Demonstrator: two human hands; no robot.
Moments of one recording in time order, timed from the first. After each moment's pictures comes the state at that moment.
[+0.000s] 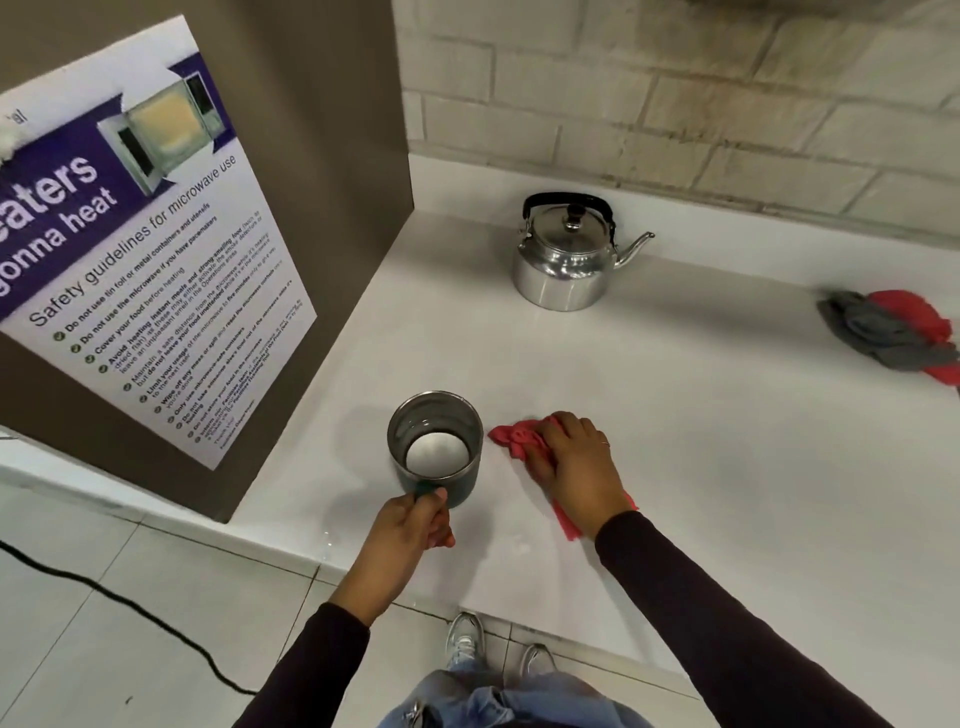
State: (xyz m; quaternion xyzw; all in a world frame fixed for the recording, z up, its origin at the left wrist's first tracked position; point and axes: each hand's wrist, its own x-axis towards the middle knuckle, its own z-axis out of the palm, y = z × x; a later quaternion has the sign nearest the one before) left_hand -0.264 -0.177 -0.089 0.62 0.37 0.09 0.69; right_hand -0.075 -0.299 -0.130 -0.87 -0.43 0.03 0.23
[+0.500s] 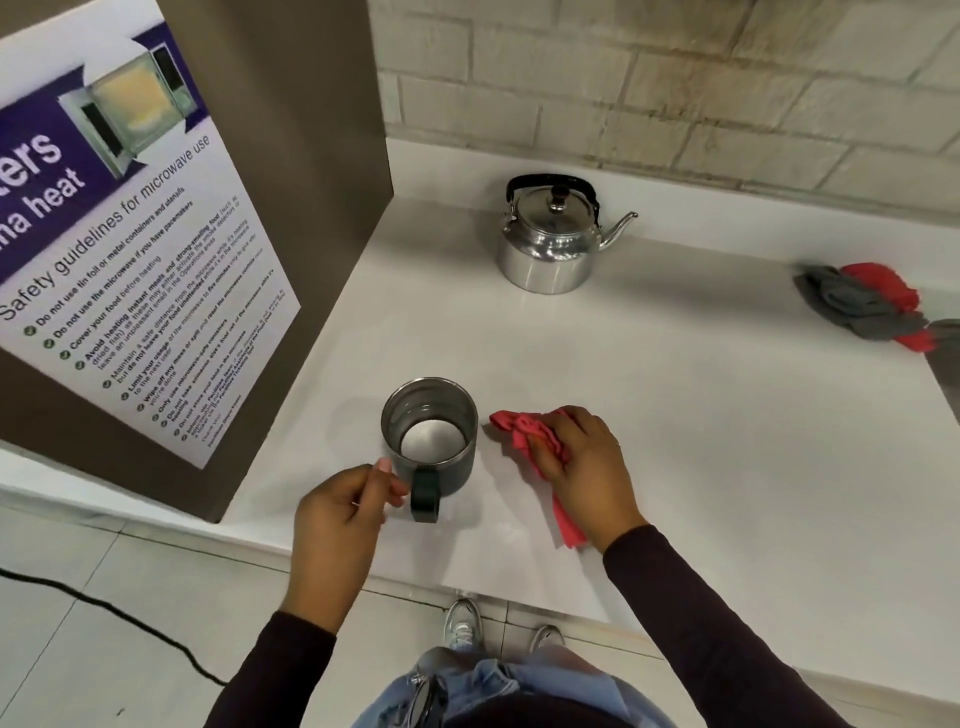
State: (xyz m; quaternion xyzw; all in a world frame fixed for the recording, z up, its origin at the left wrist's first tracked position) left_hand -0.297 -0.156 -0.077 0.73 0.38 0.25 0.51; right_hand -0.103 -0.314 -0.104 -0.87 -0.37 0.04 0.32
